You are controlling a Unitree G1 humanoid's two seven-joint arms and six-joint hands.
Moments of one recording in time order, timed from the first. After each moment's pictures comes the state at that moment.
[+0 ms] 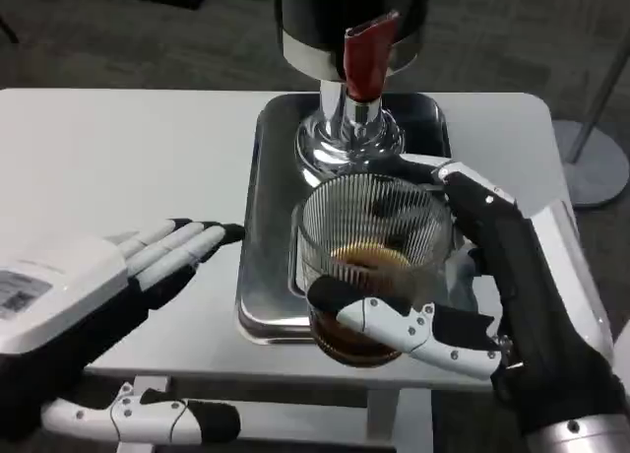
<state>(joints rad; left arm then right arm) 0.12 0.79 0.41 -0.49 0.29 -0.37 -0.57 0.08 0.01 0.30 -0.73 -0.62 0.13 -0.02</state>
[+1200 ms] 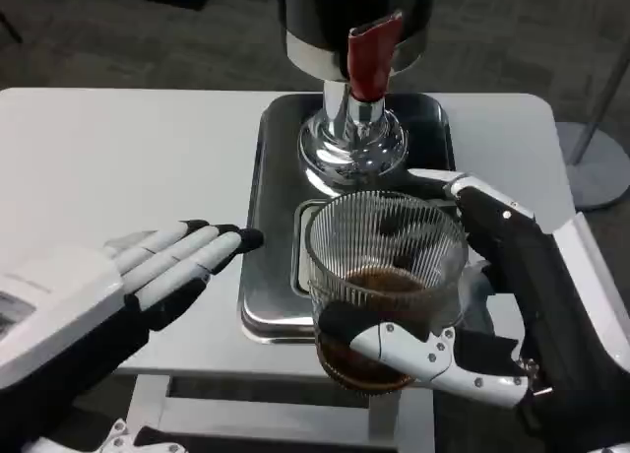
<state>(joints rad) 0.25 0.78 0.53 -0.63 0.16 -0.39 -0.57 0.17 0.00 0.30 -0.85 -0.60 0.14 0.06</state>
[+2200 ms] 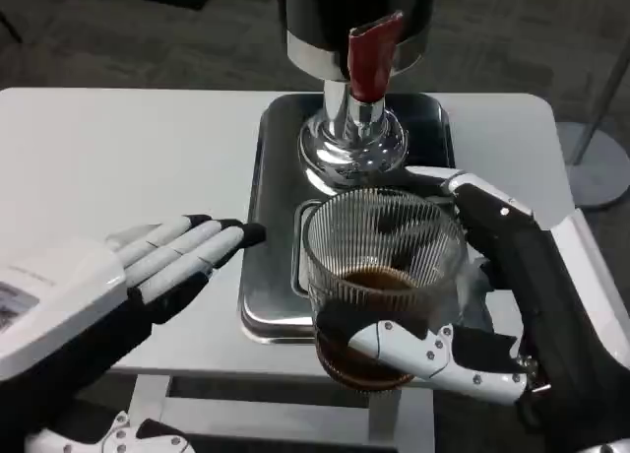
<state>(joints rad) 0.22 0.78 0.53 -0.63 0.16 -0.38 -0.59 0.16 -0.01 0.30 -0.85 -0.60 0.15 0.07</state>
